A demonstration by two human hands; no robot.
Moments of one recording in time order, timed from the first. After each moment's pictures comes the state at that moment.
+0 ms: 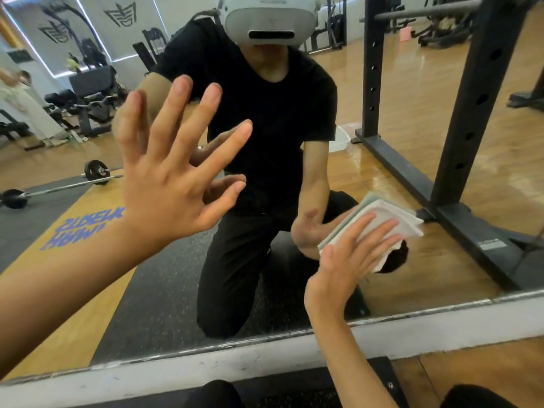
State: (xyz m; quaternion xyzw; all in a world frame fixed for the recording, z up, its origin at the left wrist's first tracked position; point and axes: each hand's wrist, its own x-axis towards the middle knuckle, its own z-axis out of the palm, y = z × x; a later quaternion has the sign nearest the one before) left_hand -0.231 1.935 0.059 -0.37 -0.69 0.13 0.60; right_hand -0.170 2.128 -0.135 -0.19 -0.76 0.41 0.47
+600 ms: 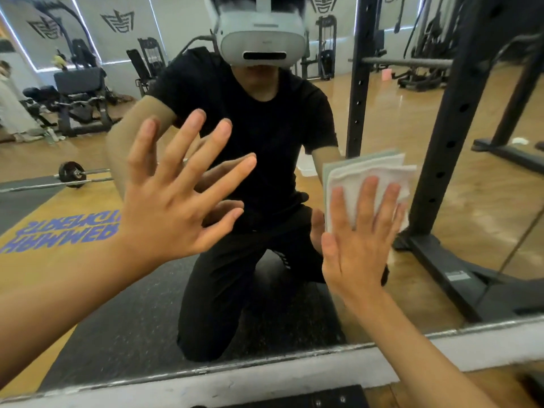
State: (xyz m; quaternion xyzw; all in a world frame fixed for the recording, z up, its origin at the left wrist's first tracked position) left_hand -0.230 1.938 0.059 -0.37 -0.70 0.13 0.60; right_hand -0.186 2.214 -0.072 0.04 -0.83 0.12 0.55
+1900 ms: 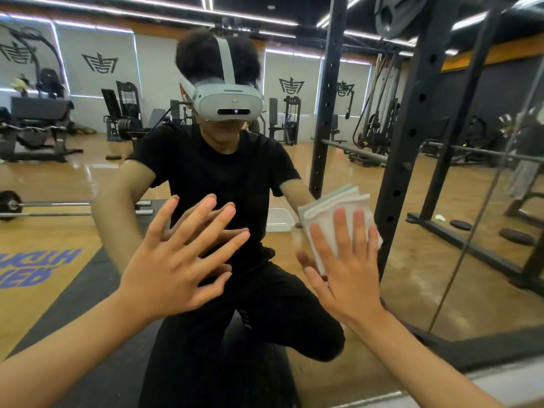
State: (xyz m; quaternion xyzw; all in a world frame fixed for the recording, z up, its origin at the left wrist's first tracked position) left_hand -0.231 1.942 0.061 -0.38 -0.69 0.12 0.60; right_hand -0.169 2.260 0.024 0.08 -0.87 -0.06 0.49
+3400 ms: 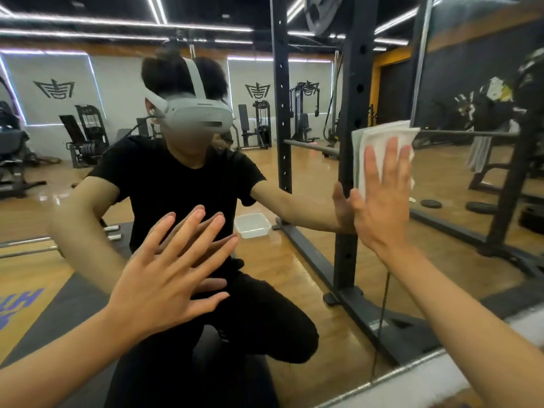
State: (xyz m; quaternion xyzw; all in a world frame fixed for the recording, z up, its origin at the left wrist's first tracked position) left_hand -0.223 2.046 0.066 -0.39 -0.69 0.21 0.57; right_hand -0.165 2.434 0.097 -0.06 -0.82 0.03 0.57
